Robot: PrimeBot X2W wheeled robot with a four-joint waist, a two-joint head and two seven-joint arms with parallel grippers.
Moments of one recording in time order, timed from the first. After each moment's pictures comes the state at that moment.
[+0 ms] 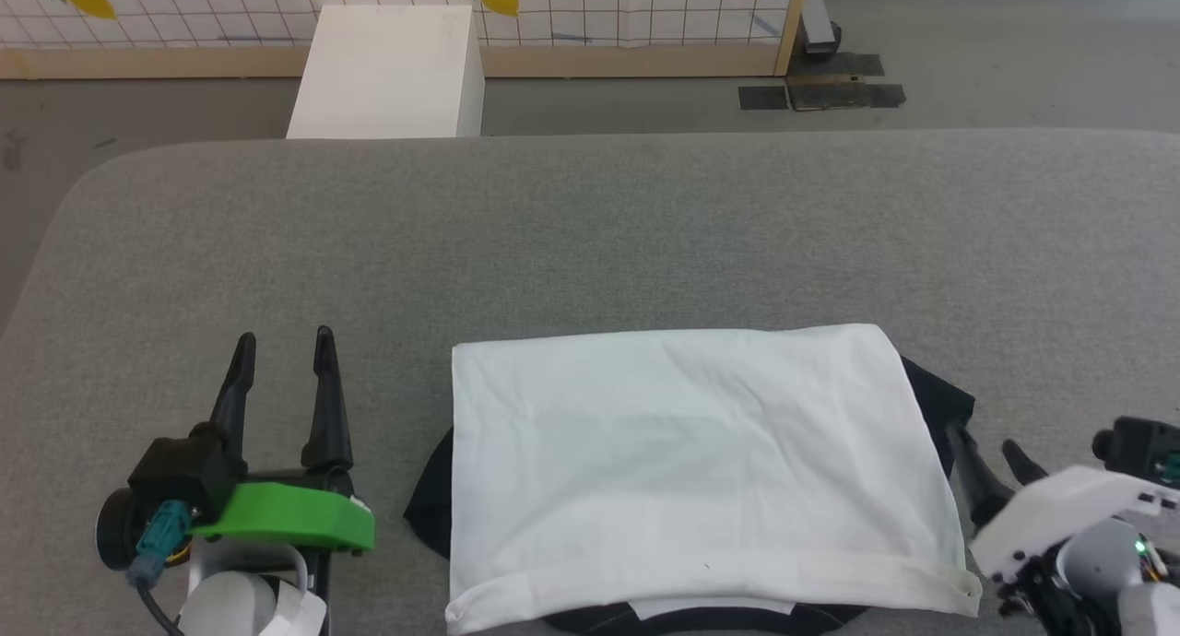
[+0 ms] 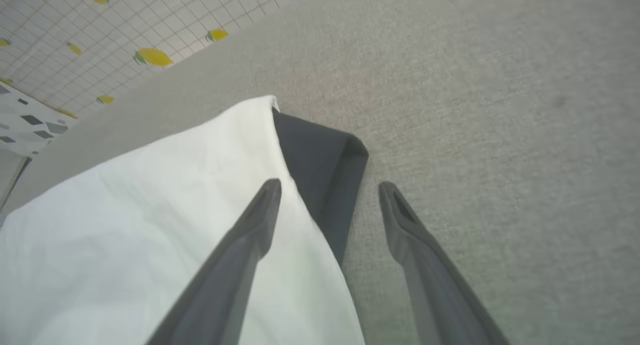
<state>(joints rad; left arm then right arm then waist) -0.08 0.11 0.02 0.06 -0.22 -0.05 -0.26 -0.06 -0.05 -0.23 0.19 0.41 0.13 0.30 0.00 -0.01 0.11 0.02</state>
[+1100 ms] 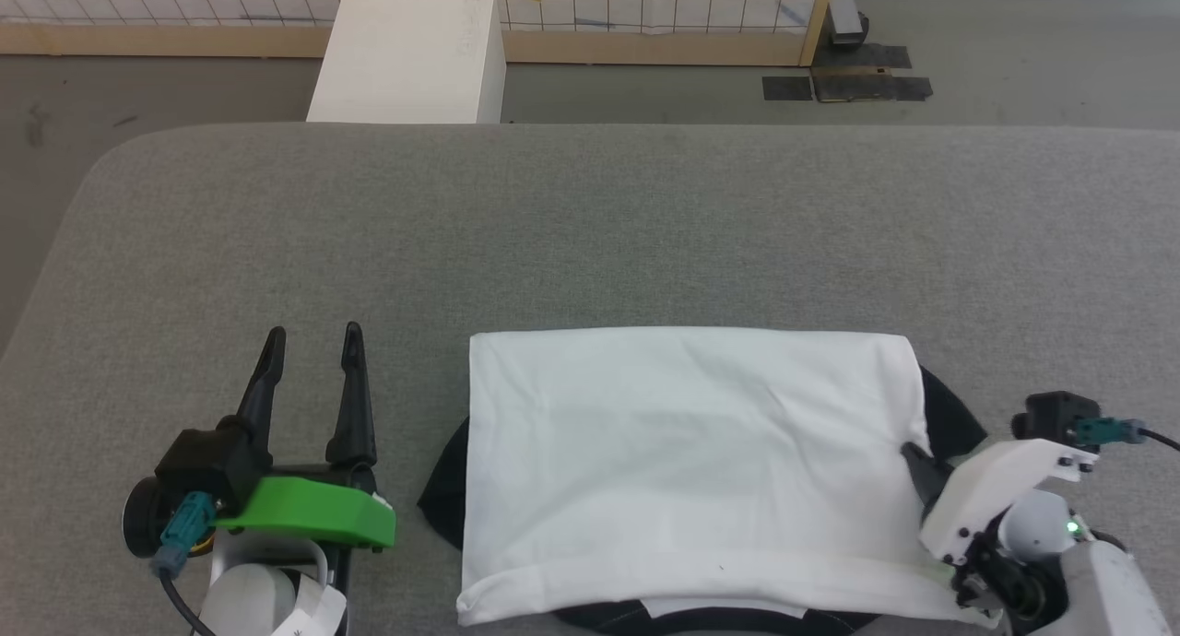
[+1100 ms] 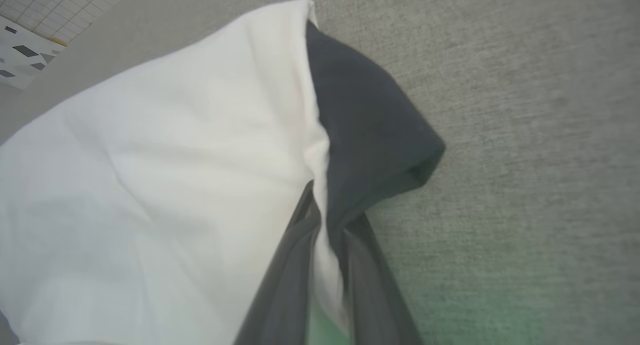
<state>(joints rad) -0.10 0.06 0.04 0.09 -0.17 -0.11 -0.26 -0.22 -0.05 -0.18 0.48 0.40 0.13 0.40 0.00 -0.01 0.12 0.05</state>
